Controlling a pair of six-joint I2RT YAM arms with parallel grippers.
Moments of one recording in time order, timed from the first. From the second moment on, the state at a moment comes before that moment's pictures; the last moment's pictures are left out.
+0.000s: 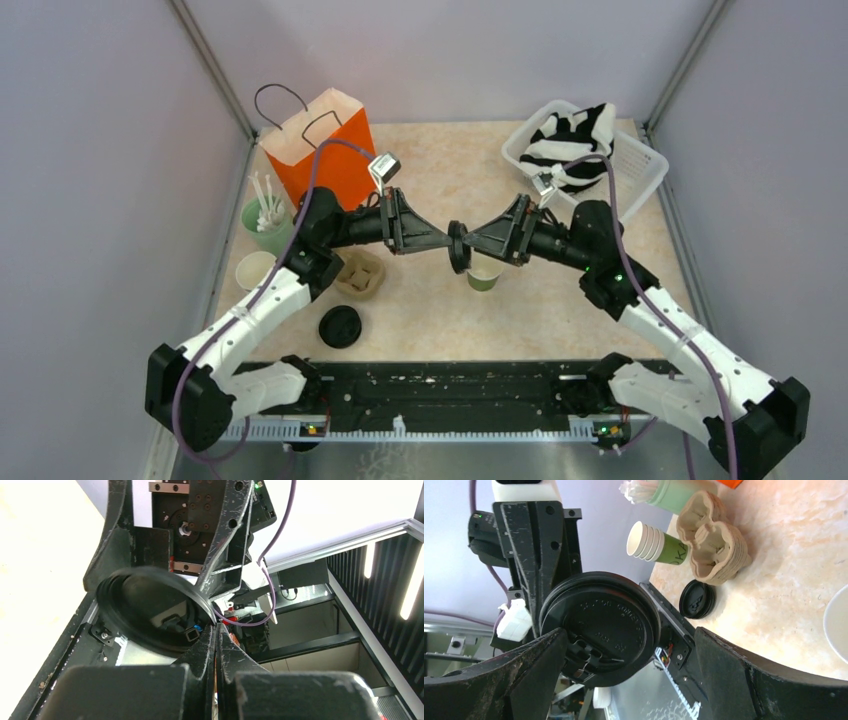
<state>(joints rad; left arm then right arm) -0.55 1.11 0.86 0.42 0.93 -1.34 0.59 0.93 0.79 0.01 -0.54 1.05</state>
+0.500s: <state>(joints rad) -0.55 1.11 0.86 0.38 0.93 -1.31 0.60 0.86 0.80 -0.01 -0.51 1.04</state>
